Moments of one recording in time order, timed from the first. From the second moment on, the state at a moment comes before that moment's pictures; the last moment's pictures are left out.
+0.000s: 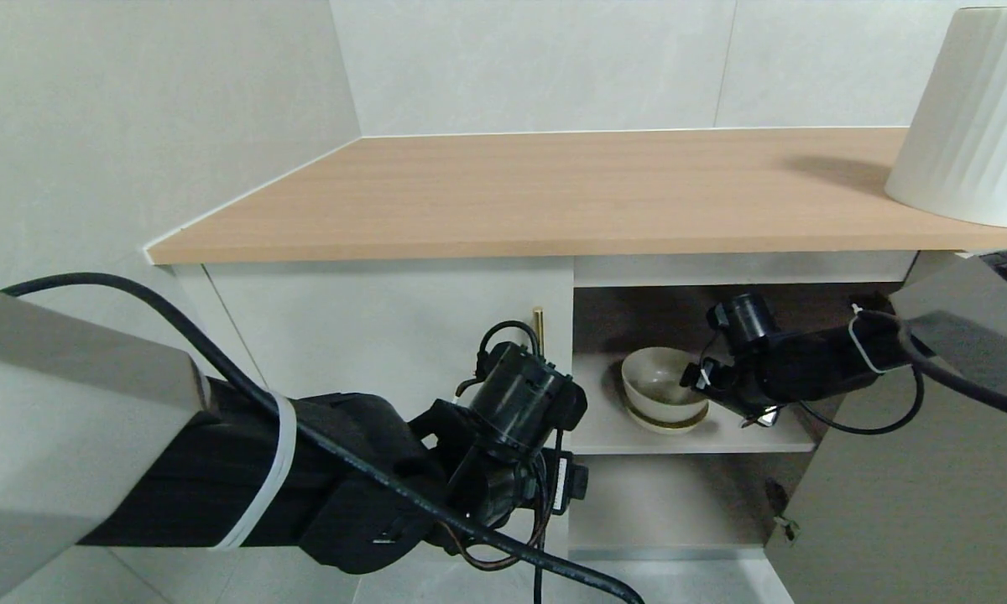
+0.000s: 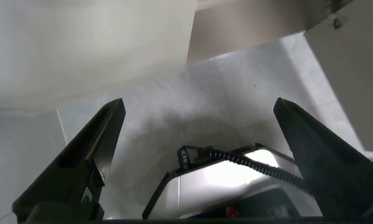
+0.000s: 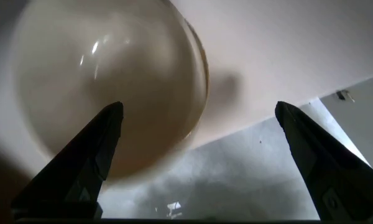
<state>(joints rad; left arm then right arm) -0.84 1.98 -1.10 -0.04 0.34 -0.46 0.29 2.26 -1.37 -0.05 -0.25 0.72</state>
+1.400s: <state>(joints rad) -0.66 1.29 -0.76 -0.04 0.27 -0.30 0.60 1.37 -0.74 0.09 -0.15 0.48</state>
